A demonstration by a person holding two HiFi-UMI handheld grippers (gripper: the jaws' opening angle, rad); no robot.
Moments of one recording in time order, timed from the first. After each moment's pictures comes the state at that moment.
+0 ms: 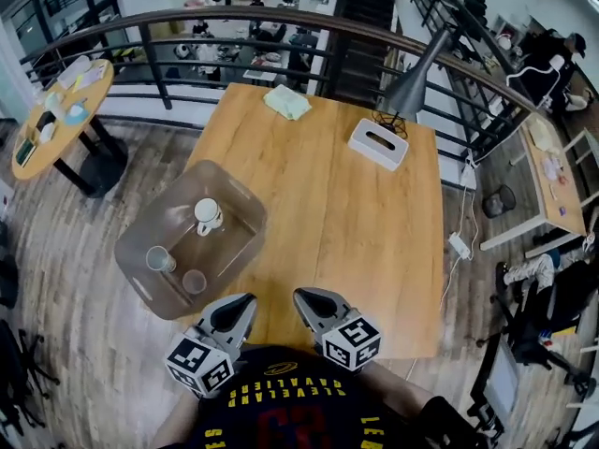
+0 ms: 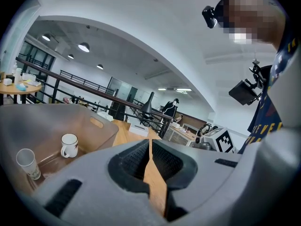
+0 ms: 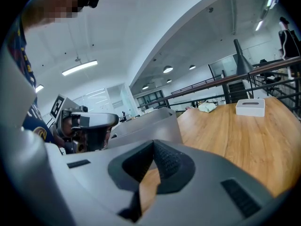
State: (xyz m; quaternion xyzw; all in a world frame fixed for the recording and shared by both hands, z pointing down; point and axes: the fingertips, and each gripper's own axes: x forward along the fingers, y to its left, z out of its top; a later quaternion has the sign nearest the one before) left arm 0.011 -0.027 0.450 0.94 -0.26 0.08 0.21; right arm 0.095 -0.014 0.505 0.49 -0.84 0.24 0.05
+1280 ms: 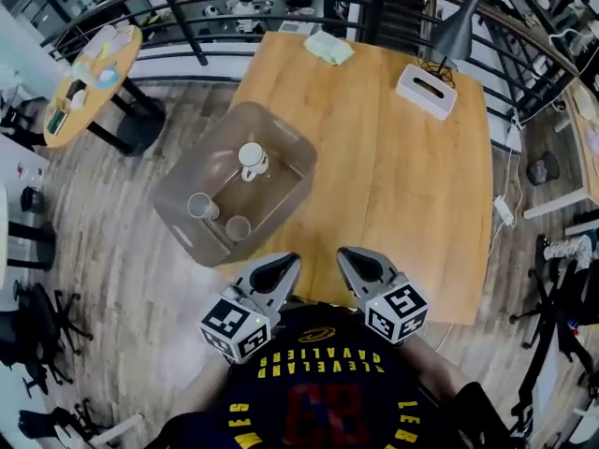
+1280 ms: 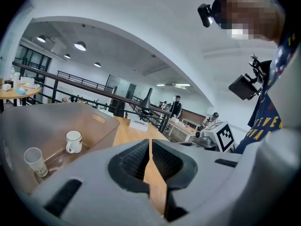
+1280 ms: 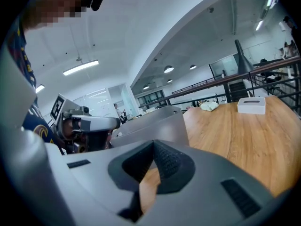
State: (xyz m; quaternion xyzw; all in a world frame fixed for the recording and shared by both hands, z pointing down) left arm 0.013 0.003 0.450 0.95 -0.23 0.11 0.20; right arm 0.088 0.015 0.492 0.50 -0.83 0.25 0.04
